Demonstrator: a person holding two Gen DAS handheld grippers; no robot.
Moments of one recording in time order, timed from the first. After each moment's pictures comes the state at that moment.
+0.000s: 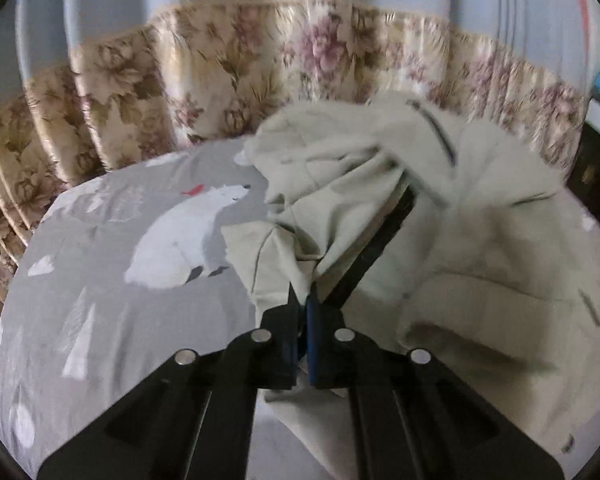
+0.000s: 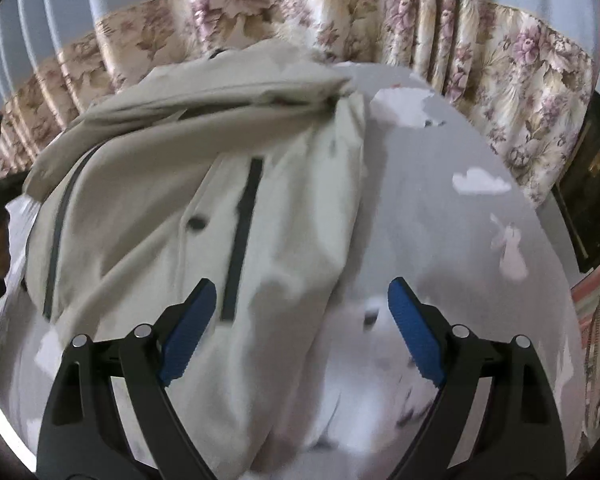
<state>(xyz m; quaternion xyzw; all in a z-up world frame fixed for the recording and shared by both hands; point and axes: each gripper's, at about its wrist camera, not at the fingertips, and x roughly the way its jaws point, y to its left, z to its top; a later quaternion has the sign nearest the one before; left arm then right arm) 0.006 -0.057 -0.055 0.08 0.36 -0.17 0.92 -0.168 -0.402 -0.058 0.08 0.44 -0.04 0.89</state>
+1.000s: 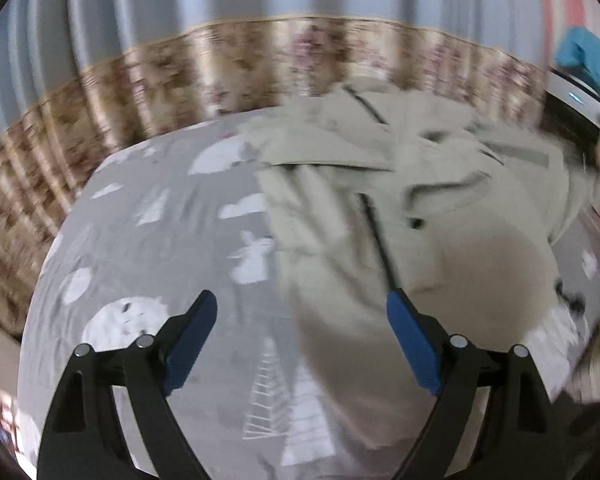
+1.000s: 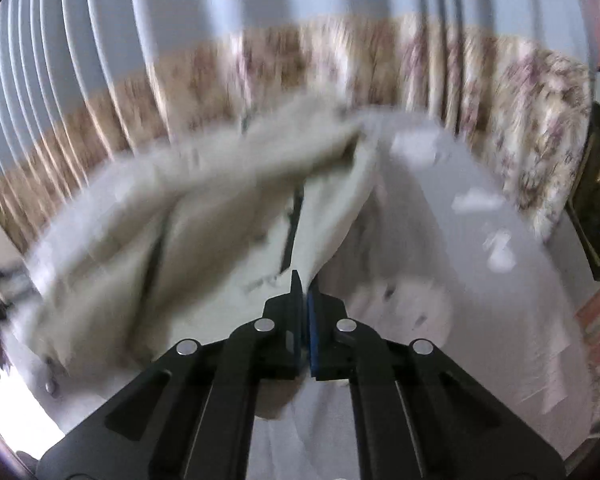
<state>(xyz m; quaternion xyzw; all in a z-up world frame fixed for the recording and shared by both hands) -0.190 0.001 -0.042 0.12 0.36 -0.19 0.91 -0.246 -0.413 0.024 0.11 0.29 -0.02 0.95</state>
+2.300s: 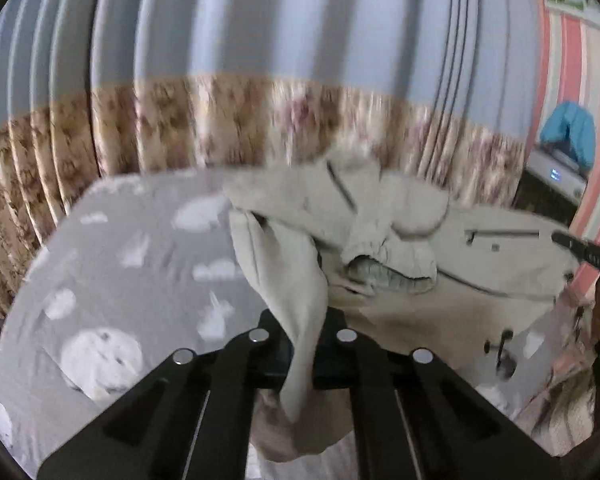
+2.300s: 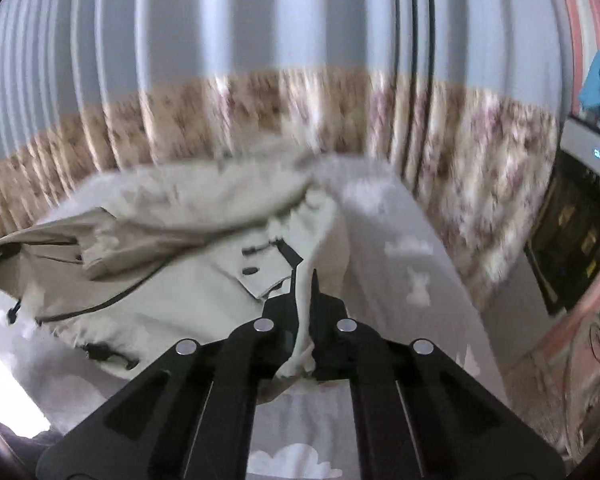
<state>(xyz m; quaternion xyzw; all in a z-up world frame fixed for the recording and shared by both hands) -0.205 0.000 0.026 0.00 0.28 -0.20 0.94 -0.290 -0.421 0.055 0.05 0.27 -0.01 0.96</state>
